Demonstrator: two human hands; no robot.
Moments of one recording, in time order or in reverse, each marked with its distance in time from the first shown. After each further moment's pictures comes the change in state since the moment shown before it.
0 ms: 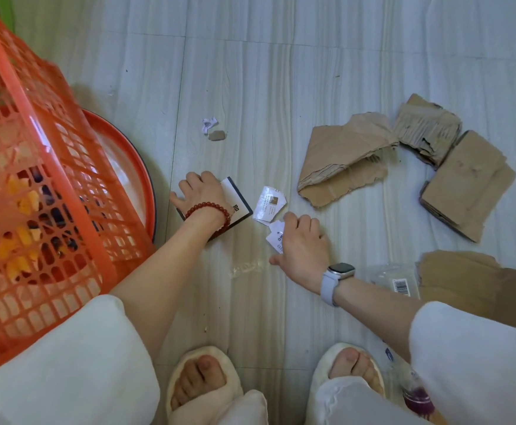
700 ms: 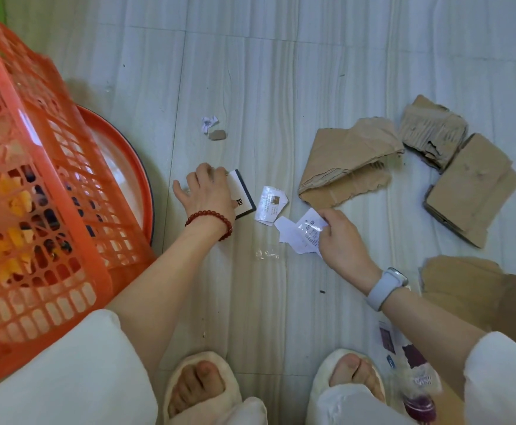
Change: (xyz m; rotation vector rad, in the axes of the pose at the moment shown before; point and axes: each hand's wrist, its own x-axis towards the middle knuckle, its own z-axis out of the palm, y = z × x) left_hand -0.004 -0.004 0.007 0.026 0.161 0.241; right_hand 0.010 0.050 -0.022 0.626 0.092 0.101
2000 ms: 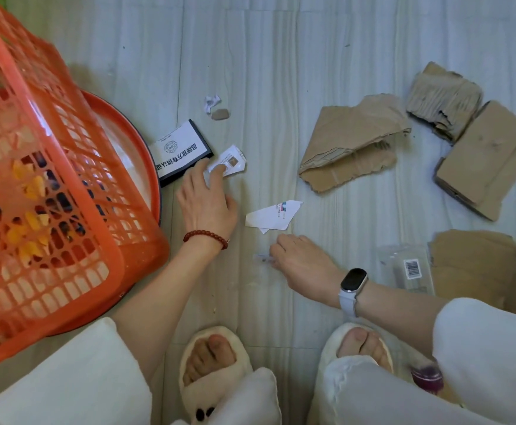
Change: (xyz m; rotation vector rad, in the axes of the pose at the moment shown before) left_hand -0.044 -0.020 0.011 -0.177 0.267 0.096; right_hand -0.045 0.006 0.061 -0.682 -0.116 -0.769
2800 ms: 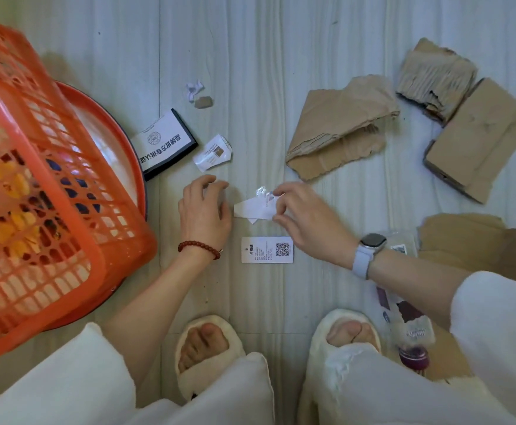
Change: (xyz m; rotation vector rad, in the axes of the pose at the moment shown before) left_hand -0.026 0.001 0.005 -0.188 -0.094 0.057; right_hand 0.008 0.037 -0.037 0.505 0.131 0.166
